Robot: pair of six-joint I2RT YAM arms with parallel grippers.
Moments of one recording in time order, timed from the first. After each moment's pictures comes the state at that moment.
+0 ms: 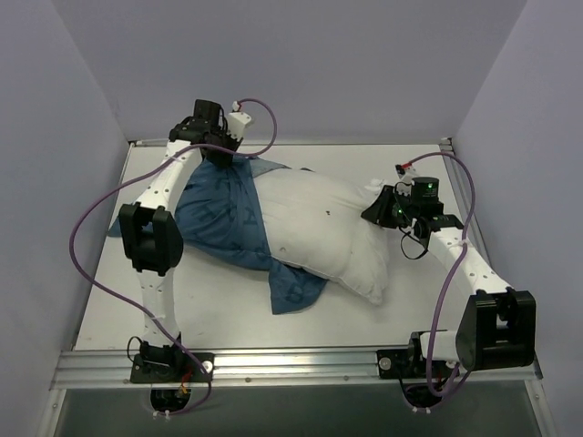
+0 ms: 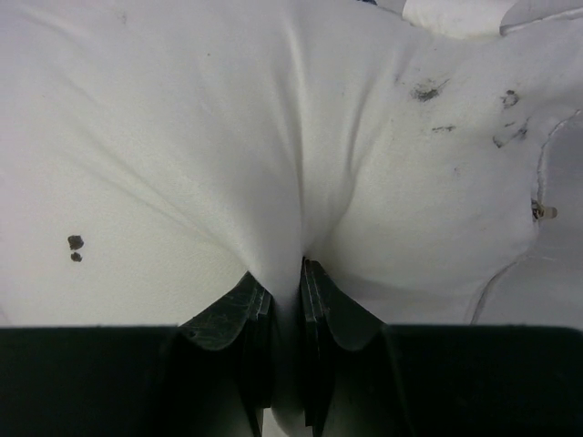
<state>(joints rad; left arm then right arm) -0.24 2.16 2.15 -0.85 0.12 0.40 0.06 1.30 0.84 -0.21 -0.41 0.34</state>
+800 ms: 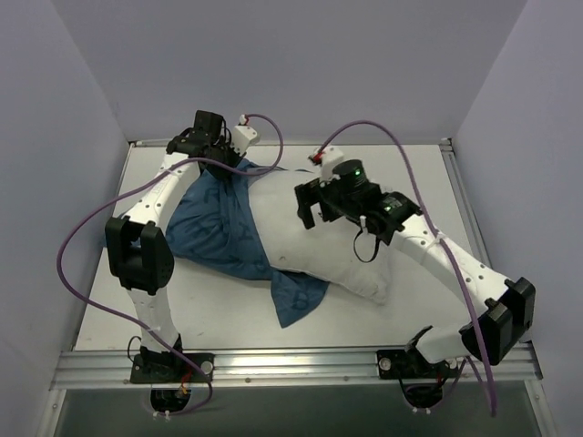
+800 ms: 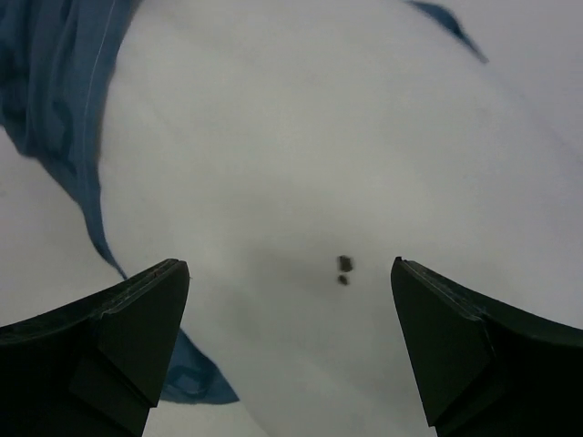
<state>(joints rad) -0.27 1.94 1.86 -0.80 0.15 0.51 0.62 1.37 1.31 -0.51 0.03 0.13</state>
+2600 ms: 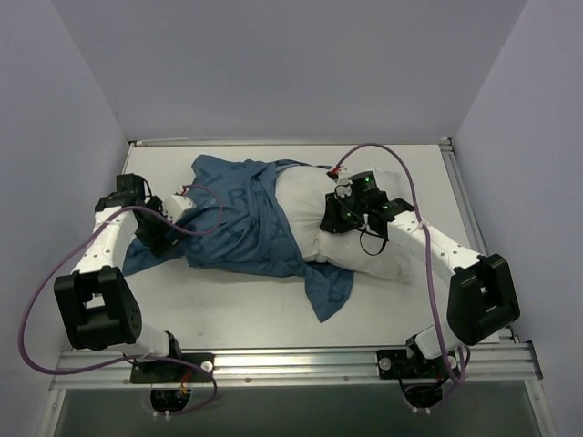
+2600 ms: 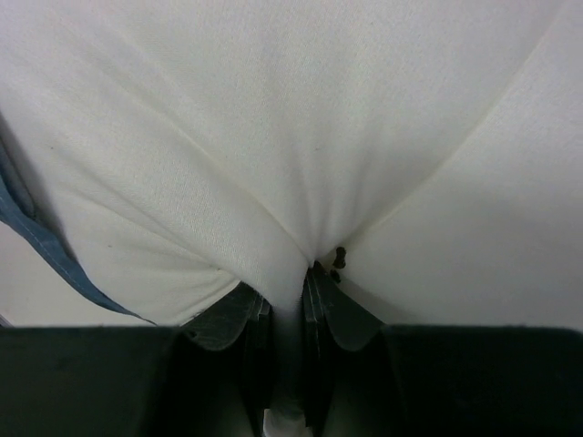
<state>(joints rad) 0.17 1.50 1.21 -0.94 0.20 0.94 0.46 1.50 1.04 -0.32 -0.27 0.19</state>
